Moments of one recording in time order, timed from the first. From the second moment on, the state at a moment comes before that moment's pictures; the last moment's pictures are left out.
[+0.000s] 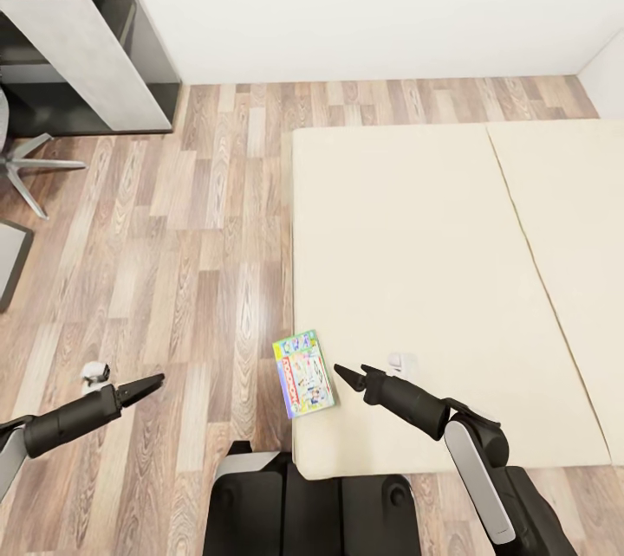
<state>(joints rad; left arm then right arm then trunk) -0.39 0.41 0.30 -1.03 0.45 0.78 -1.22 -0.30 -0.04 0.09 -1.51 -0.53 0.64 0.44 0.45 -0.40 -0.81</state>
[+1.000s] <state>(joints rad) -0.39 0.34 0.30 -1.03 0.46 0.79 -0.83 -0.30 -0.04 0.09 -1.48 -0.54 0.63 0.40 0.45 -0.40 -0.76</state>
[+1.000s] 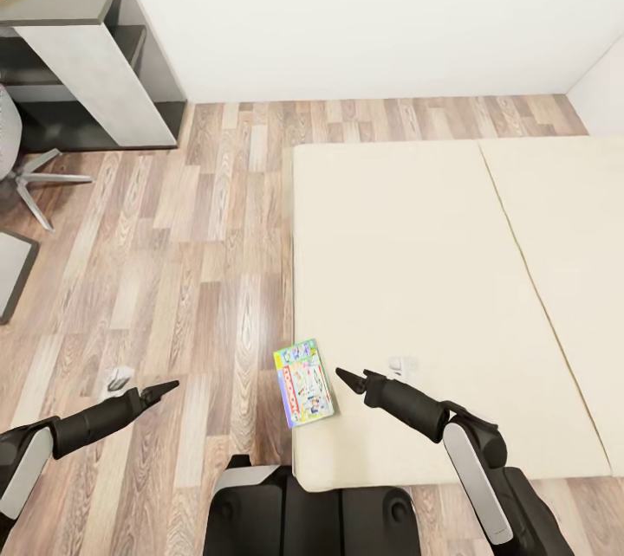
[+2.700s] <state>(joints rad) -0.39 0.33 0.30 -1.03 0.46 0.79 -0.82 -0.30 -0.04 0.06 -1.40 -0.53 0.64 0.38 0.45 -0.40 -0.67</state>
